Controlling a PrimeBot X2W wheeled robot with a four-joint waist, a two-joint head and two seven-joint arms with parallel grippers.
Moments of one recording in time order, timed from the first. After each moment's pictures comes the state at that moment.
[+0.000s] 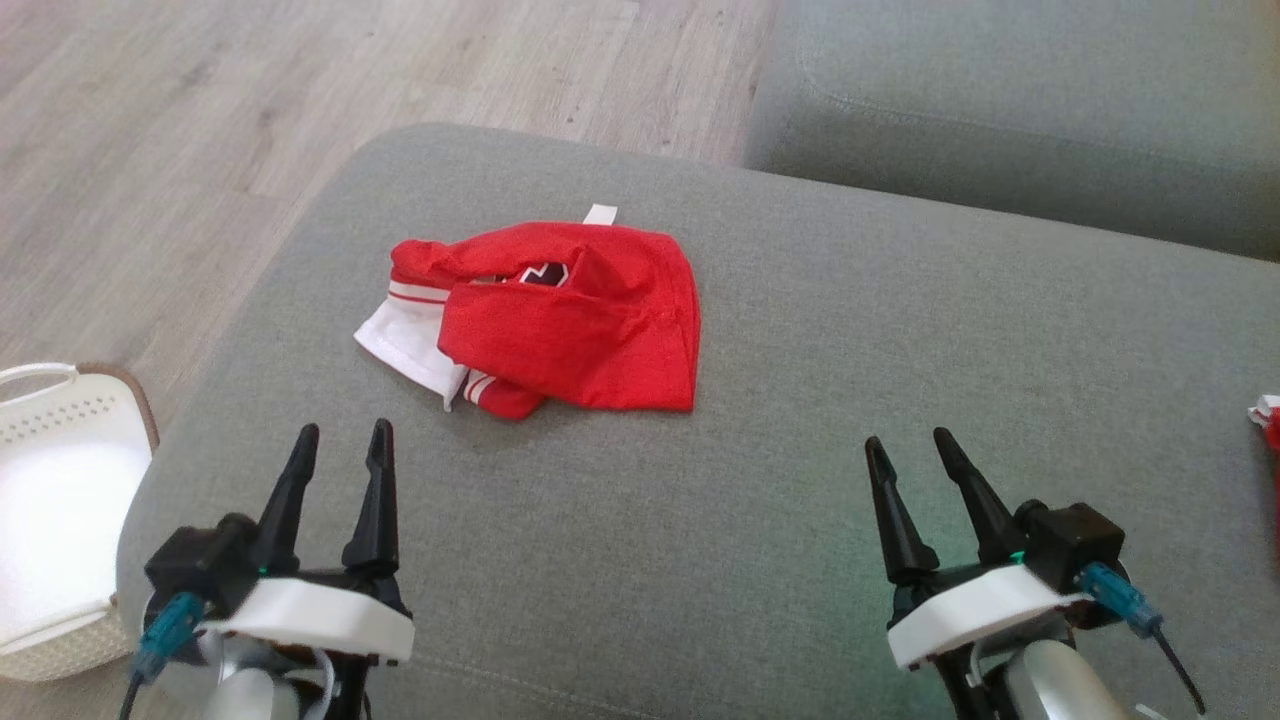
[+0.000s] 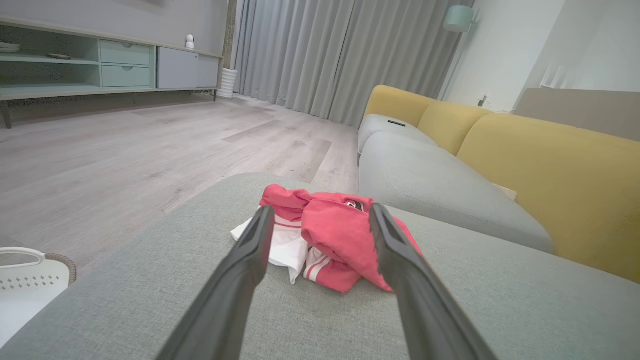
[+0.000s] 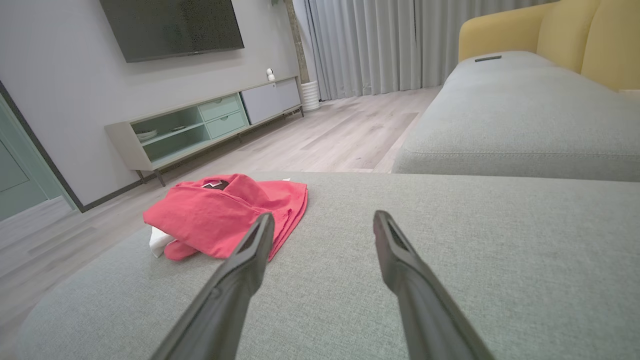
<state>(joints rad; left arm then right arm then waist) 0.00 0.05 -0.07 0.20 -0.27 -0.11 -0.26 -0.08 -0.05 0.21 0.39 0.26 0.13 -0.25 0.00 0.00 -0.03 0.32</state>
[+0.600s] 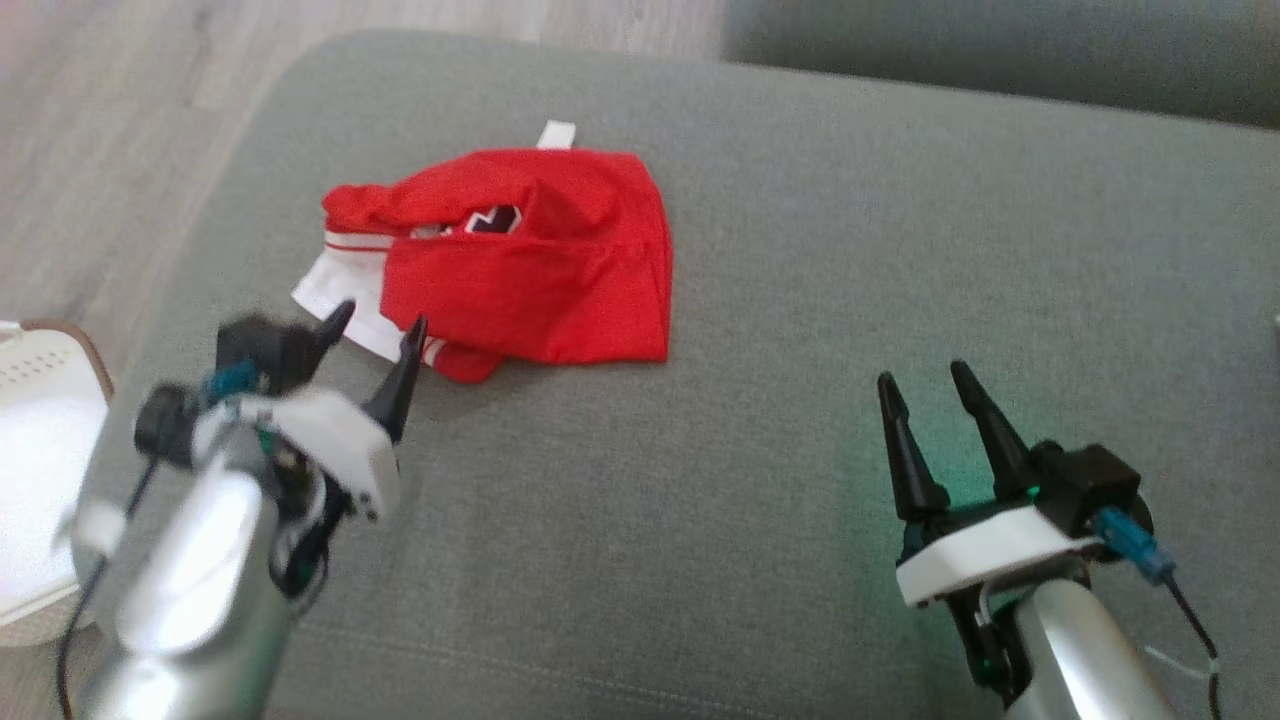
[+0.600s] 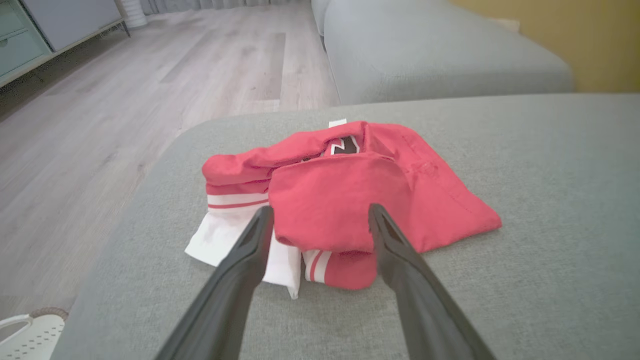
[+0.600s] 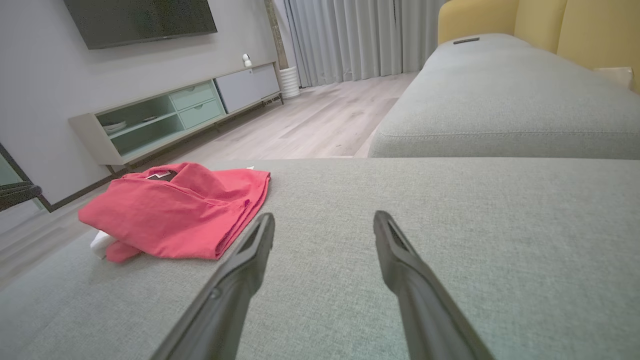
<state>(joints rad) -0.37 0.22 -0.29 0.49 -0.26 -0.12 -0.08 -0.15 -0.05 0.18 0.38 0.20 0.13 -0.25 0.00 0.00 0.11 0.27</state>
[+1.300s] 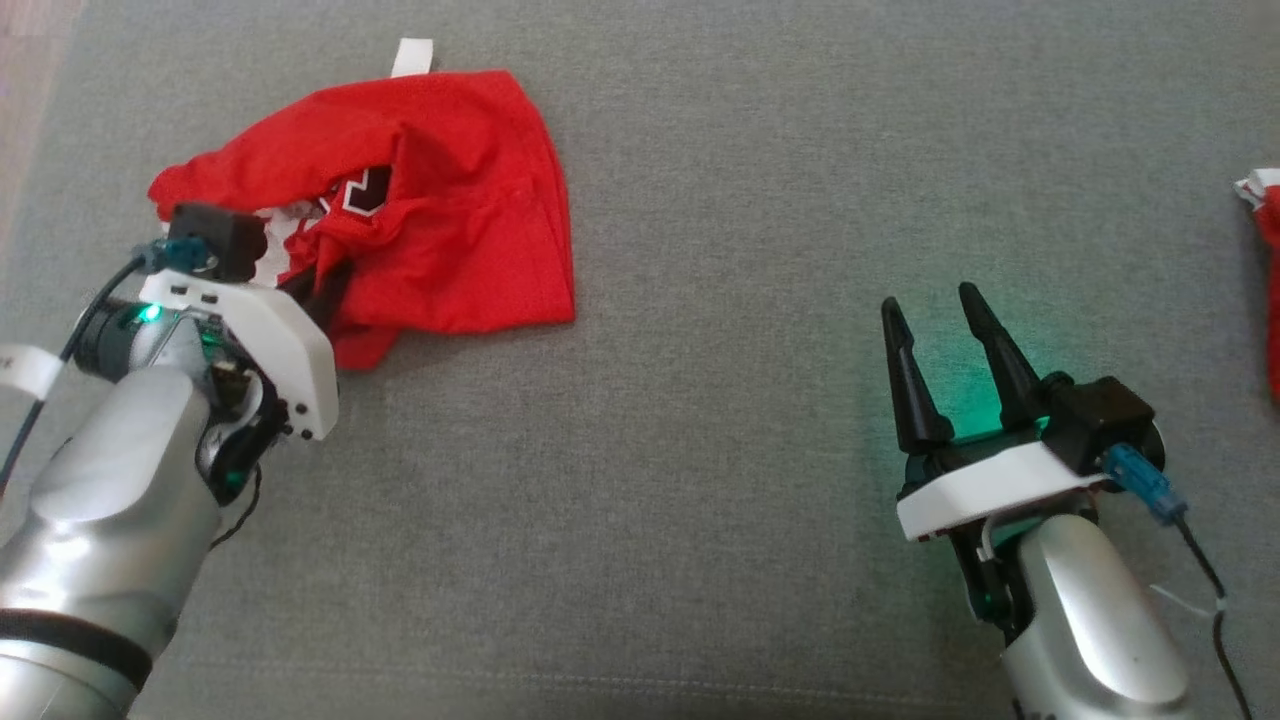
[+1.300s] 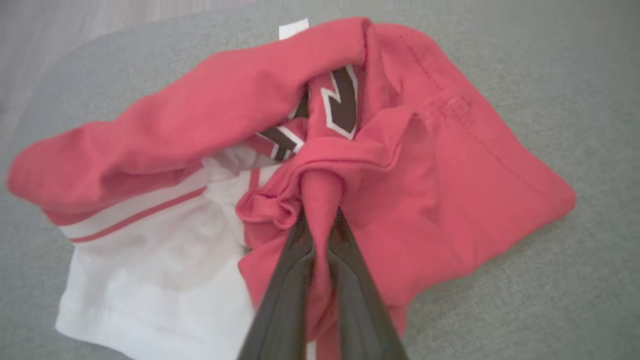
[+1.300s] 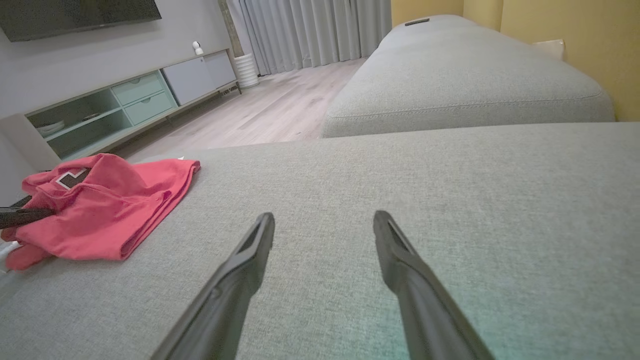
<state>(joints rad) -0.73 0.41 -0.71 0.76 -0.64 -0.13 0.04 -0.26 -0.05 0.17 0.36 0.17 0.13 -0.24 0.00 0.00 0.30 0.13</state>
